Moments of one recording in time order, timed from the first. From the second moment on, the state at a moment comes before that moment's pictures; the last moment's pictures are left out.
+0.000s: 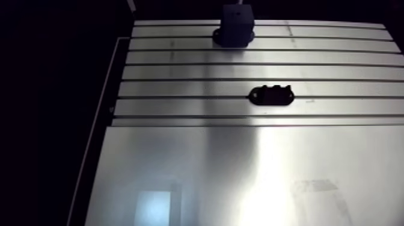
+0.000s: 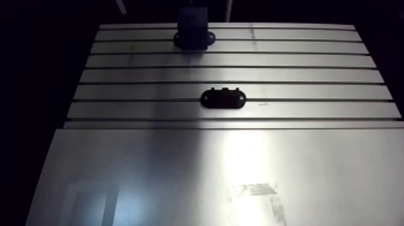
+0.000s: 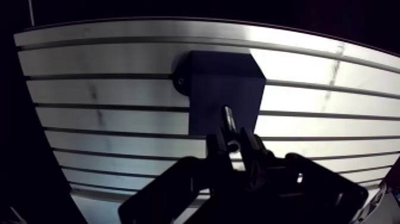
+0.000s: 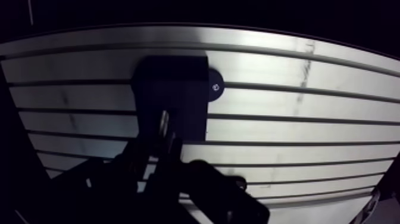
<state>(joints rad) -0.03 -0.88 1.12 -1.56 -1.58 -1.65</state>
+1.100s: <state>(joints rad) -0.02 -0.88 1.13 -1.55 -1.59 -1.65</state>
